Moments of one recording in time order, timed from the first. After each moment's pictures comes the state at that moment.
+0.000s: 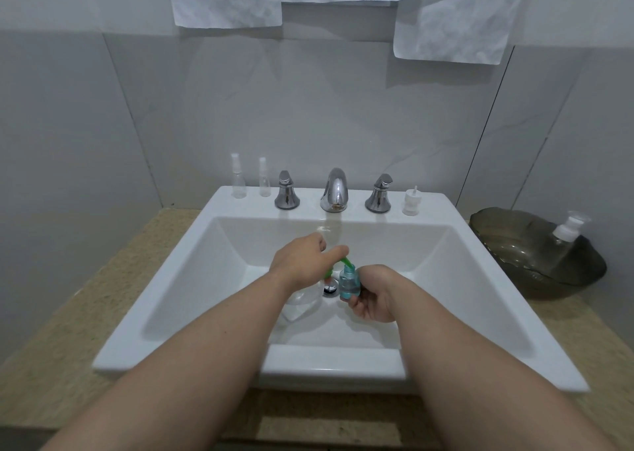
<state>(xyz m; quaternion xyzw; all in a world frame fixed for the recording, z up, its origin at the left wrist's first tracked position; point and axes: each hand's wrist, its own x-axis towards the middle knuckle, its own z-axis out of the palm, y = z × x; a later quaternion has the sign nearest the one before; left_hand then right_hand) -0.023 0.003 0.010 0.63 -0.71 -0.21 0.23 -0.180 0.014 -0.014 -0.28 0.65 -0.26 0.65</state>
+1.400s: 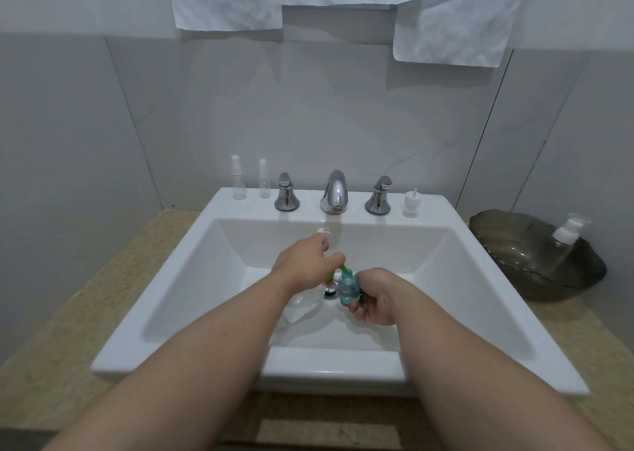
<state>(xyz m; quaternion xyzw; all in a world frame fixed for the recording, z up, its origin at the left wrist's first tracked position) -0.025 0.000 0.007 0.62 -0.72 -0.22 0.22 -0.182 0.010 -0.020 -0.30 0.67 -0.25 0.64</state>
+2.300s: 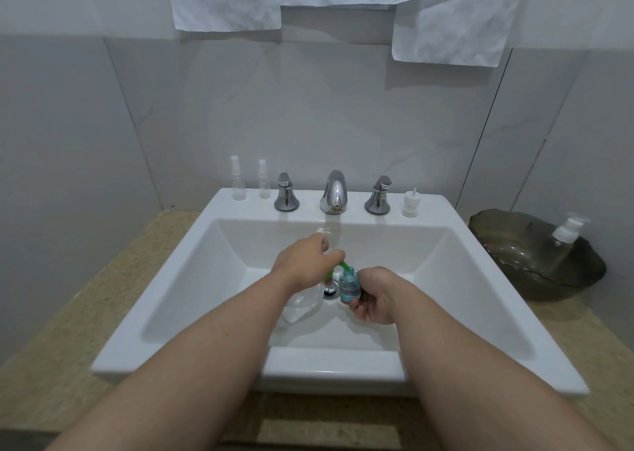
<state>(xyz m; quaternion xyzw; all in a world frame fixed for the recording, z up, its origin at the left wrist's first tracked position) -0.025 -0.001 0.007 0.62 -0.72 -0.22 0.23 -0.182 0.010 -0.019 -0.29 0.66 -0.26 0.64</state>
